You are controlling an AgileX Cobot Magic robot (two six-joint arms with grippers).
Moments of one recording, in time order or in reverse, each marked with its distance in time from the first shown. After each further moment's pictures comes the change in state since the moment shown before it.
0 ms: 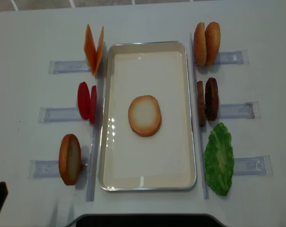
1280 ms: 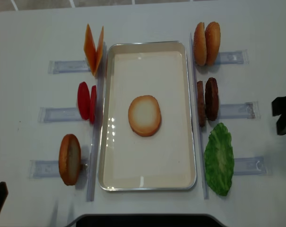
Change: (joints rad) left arm 0.000 0.000 0.000 -0.001 0.000 0.000; right arm 0.301 1.145 -0.360 -0.085 0.081 0.211
